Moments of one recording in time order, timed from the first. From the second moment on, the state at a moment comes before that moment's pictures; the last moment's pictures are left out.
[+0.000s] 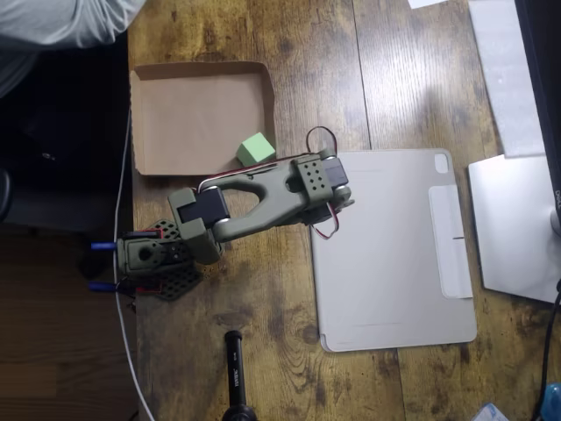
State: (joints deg) arm -2.9 107.0 105.0 100.8 5.9
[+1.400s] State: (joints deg) arm 5.4 106.3 105.6 101.4 0.3
